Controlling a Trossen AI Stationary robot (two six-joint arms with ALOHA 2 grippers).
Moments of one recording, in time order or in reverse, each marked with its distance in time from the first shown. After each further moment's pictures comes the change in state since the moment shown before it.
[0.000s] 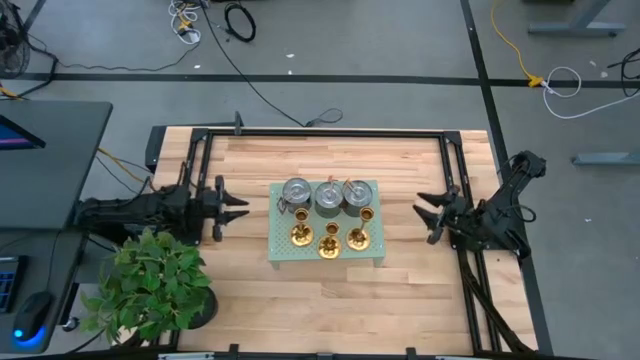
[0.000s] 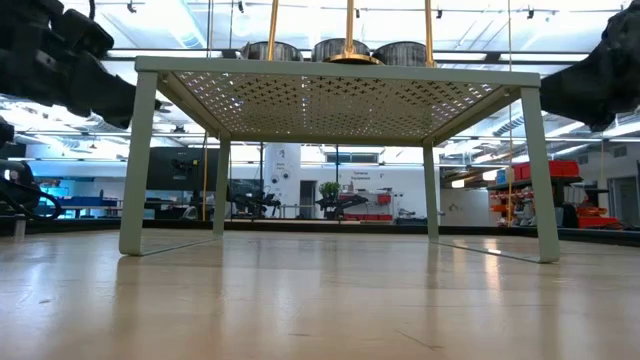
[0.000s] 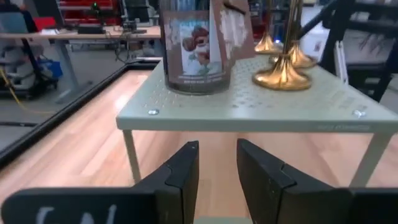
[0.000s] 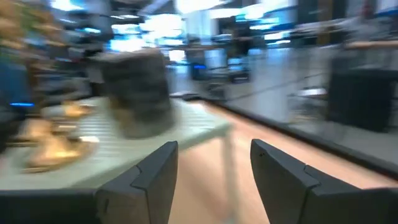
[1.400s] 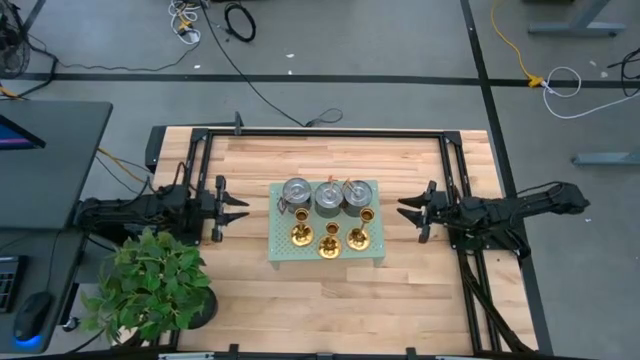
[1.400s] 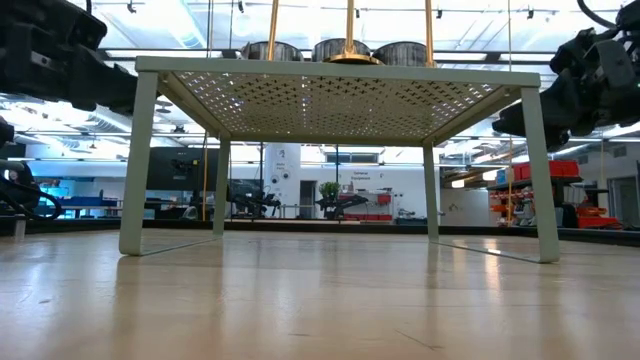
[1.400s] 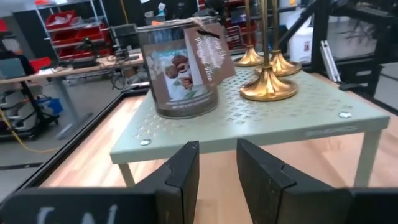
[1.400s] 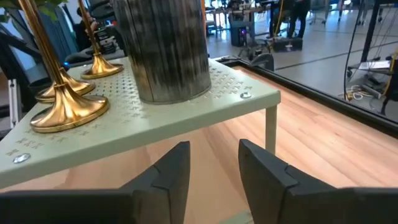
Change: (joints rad) left arm 0.001 0.009 -0.015 0.086 0.052 0.136; right arm -0.613 0.106 -0.002 -0.045 -0.860 0.099
